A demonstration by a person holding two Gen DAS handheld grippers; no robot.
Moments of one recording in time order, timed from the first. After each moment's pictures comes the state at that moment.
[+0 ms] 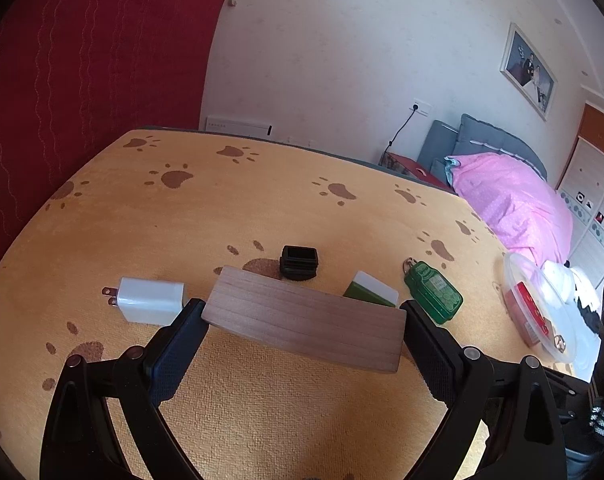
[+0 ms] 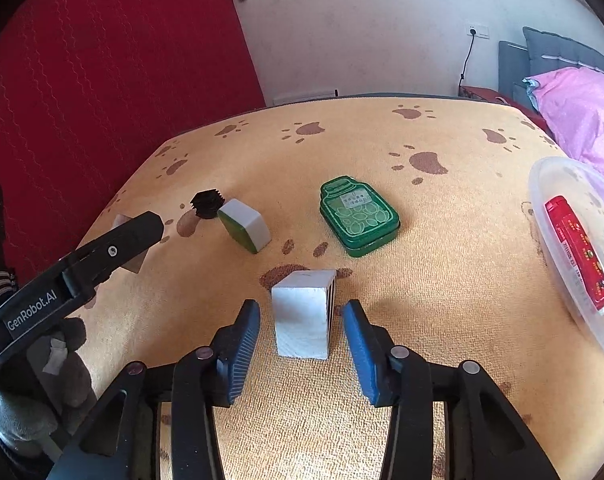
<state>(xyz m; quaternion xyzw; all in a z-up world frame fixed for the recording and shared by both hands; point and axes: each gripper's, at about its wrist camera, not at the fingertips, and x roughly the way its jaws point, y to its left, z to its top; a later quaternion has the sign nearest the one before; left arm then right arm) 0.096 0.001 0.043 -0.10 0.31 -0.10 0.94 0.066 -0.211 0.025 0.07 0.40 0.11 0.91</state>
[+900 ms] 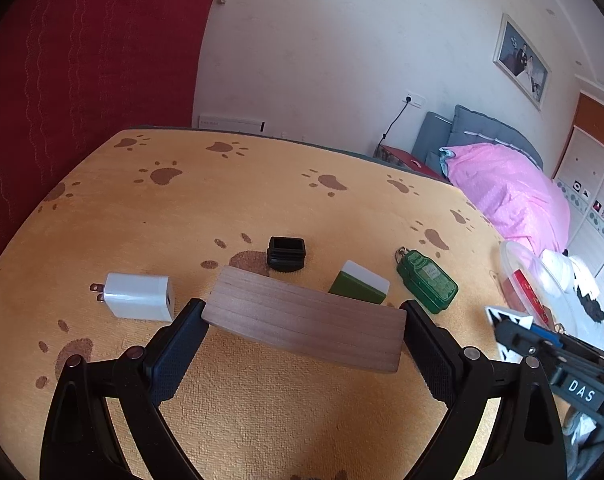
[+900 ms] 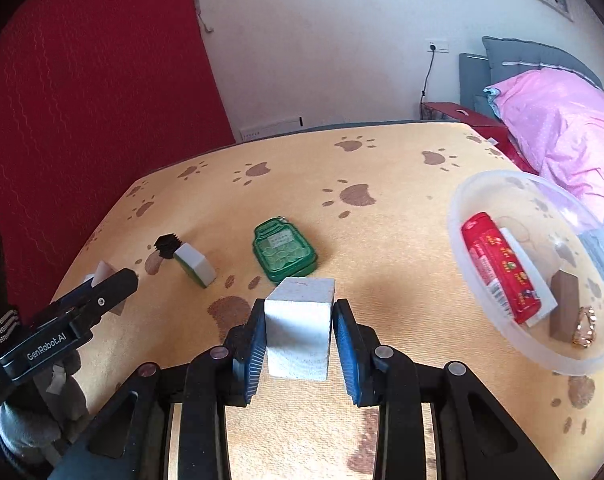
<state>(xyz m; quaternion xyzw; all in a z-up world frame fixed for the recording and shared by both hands) 0.095 -0.008 0.040 -0.09 0.32 -0.12 0.94 0.048 -0.260 0.049 0.09 0.36 0.05 0.93</state>
